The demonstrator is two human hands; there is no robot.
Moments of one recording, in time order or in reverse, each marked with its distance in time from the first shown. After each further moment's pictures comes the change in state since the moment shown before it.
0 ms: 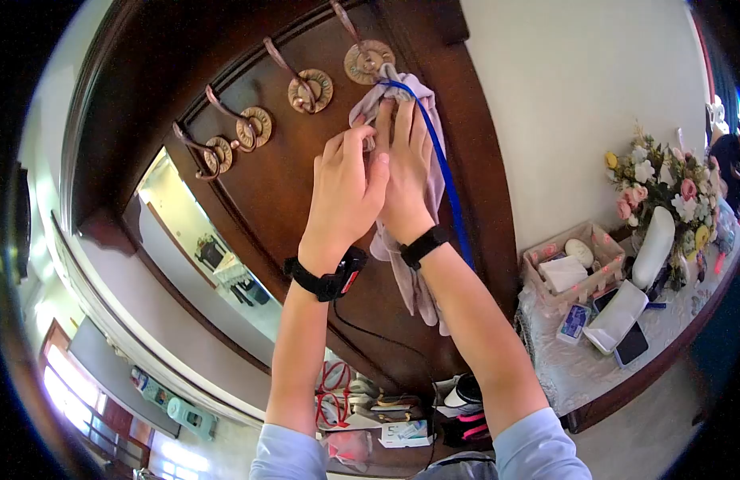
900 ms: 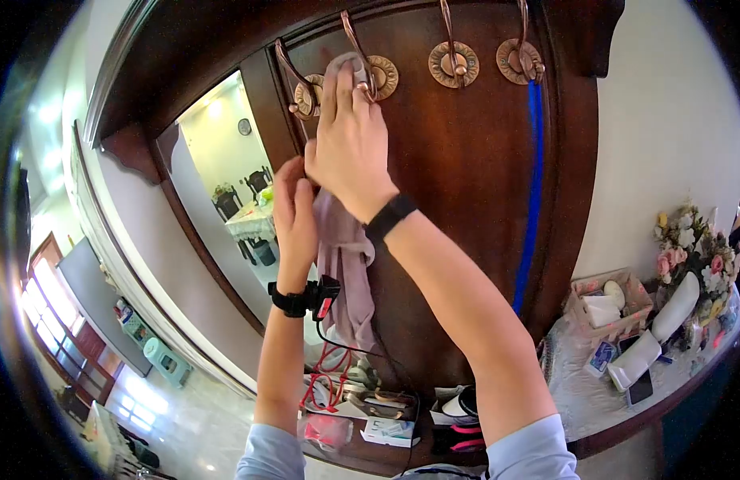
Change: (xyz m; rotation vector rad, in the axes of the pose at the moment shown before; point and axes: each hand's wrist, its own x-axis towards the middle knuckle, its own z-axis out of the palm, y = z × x) left_hand -0.124 -0.104 -0.104 -0.394 0.449 -0.543; right_hand 0.022 -0.158 0.074 0.092 -0.098 -0.323
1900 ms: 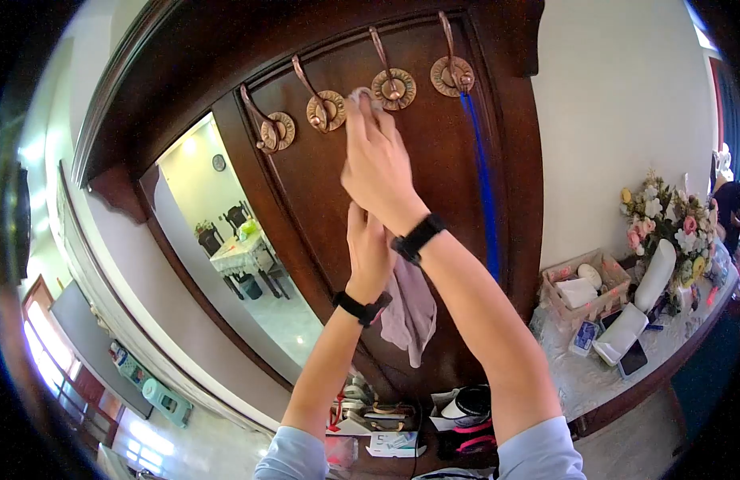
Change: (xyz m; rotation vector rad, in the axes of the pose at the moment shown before) left_hand -0.051 0.001 0.117 0.294 -0.164 0.355; right_hand -0.020 0.068 -0.045 0.156 0.004 0.056
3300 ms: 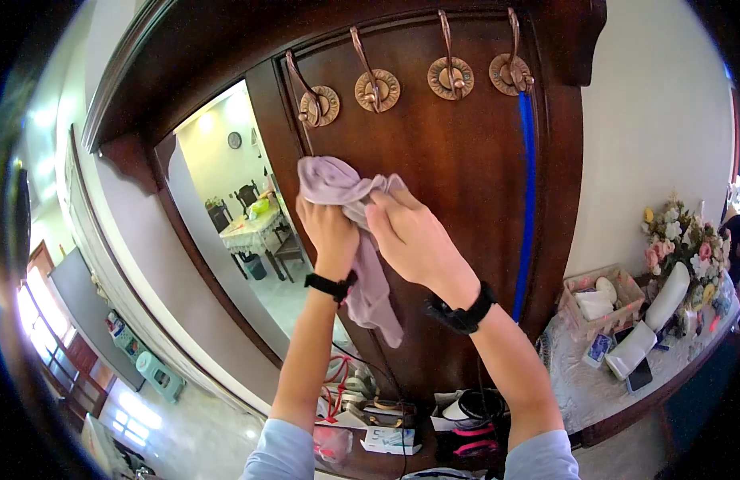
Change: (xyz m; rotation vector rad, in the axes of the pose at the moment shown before) left_hand 0.005 -0.091 -0.068 0.575 0.165 0.078; right_hand -0.067 -0.048 -0.029 0.550 -0.364 0.180
